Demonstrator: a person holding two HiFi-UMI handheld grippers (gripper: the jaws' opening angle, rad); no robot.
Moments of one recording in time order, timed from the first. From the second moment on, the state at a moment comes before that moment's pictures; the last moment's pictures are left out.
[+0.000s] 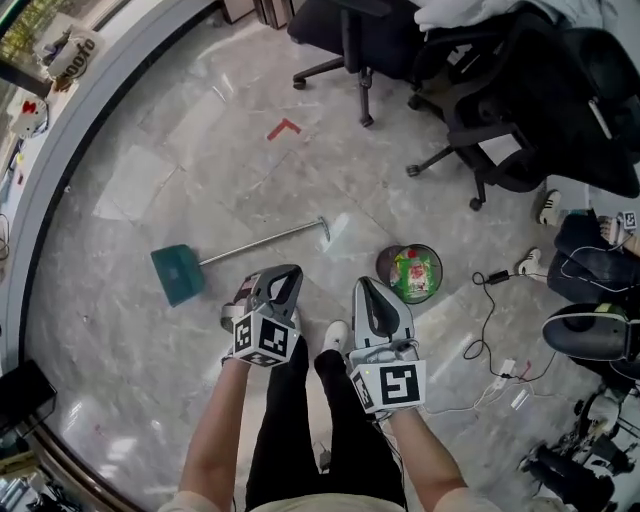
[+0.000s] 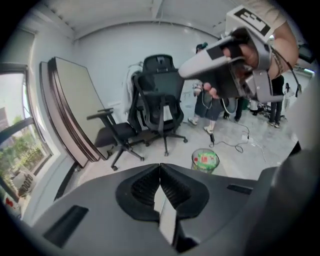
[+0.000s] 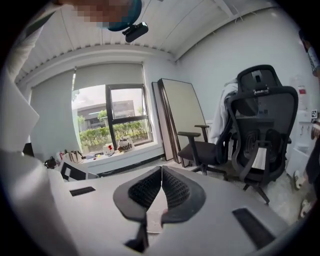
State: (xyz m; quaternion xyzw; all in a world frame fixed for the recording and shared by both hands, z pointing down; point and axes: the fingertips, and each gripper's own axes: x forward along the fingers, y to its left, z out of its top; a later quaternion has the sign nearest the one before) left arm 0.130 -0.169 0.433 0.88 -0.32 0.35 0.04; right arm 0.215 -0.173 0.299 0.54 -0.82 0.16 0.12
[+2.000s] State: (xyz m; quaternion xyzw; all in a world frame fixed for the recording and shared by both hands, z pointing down) left arm 0.172 -0.270 1.154 0.79 -0.07 0.60 0.12; right arm 0.234 -0.281 0.801 0.59 -0.80 0.10 0.05
